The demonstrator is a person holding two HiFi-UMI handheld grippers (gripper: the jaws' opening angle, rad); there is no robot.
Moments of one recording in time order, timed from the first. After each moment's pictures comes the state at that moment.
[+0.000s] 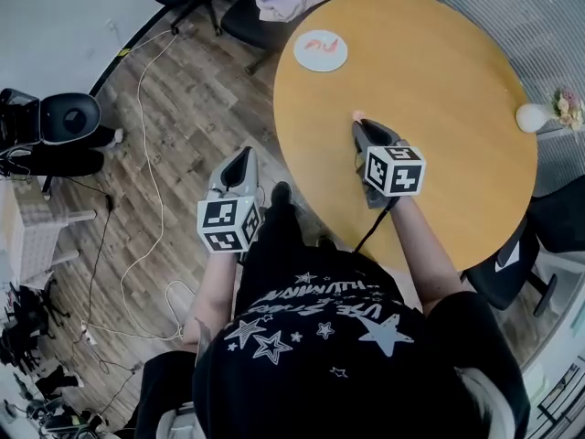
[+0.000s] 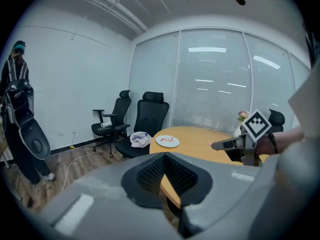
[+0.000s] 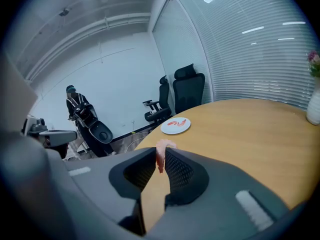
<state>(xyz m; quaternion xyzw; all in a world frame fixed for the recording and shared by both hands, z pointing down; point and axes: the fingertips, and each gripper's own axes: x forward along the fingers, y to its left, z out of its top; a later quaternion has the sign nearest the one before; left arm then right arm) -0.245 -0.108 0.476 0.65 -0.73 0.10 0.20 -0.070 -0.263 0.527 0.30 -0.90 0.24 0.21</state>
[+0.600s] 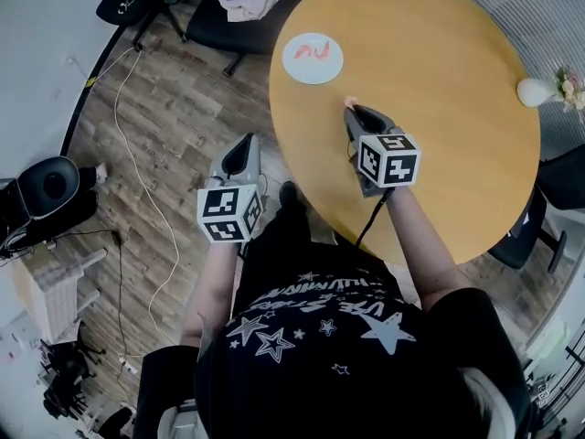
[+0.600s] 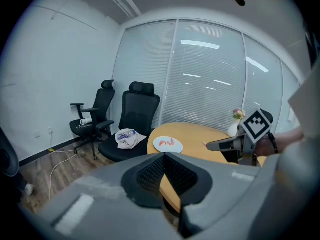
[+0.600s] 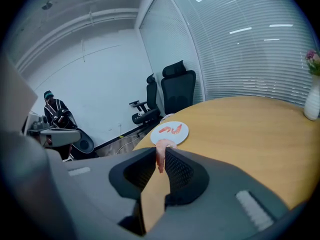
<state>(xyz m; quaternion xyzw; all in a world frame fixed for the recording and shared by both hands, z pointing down) -0.307 -0.223 0.493 0.72 -0.64 0.13 0.23 -0.131 -0.329 0.539 0.37 -0.86 0.26 0.21</state>
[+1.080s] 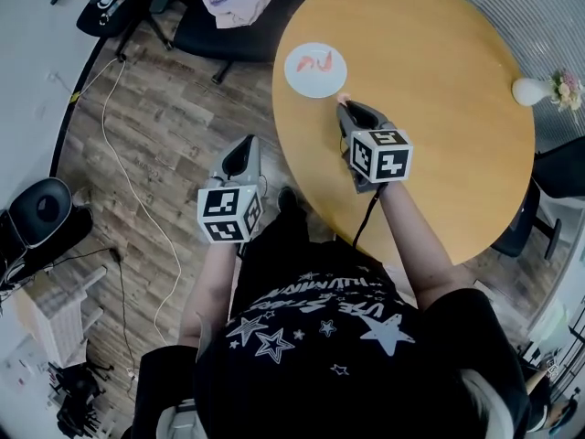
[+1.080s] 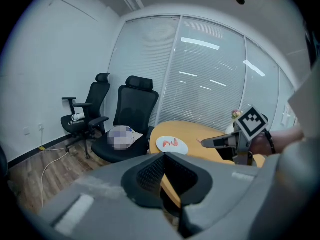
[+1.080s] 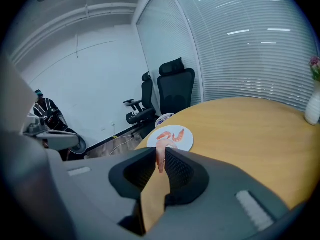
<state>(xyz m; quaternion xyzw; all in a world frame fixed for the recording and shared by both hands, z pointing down) -0.339 -0.264 0.512 0.74 -0.61 0.12 0.25 -0.172 -0.366 0.547 0.40 -0.85 0.26 0.23</state>
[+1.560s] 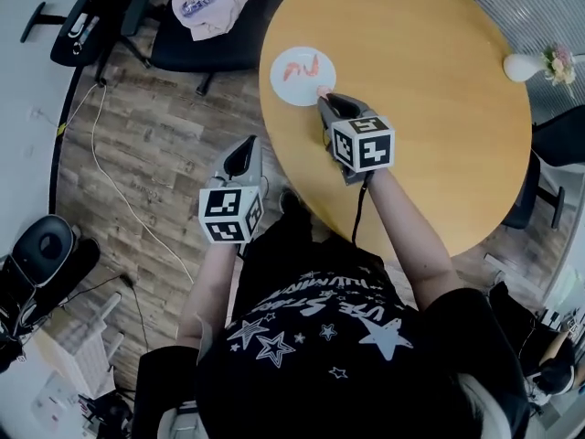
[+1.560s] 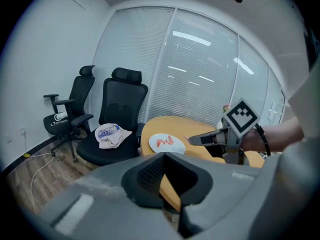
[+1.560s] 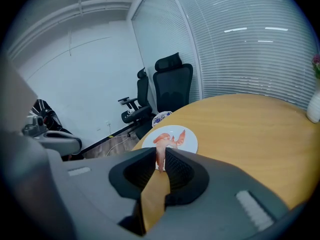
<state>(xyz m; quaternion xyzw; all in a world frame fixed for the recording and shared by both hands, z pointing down) -0.332 -0.308 0.533 0.79 -0.54 0.15 0.26 -0.199 -0.398 0.567 0.42 -0.83 0.27 0.24</state>
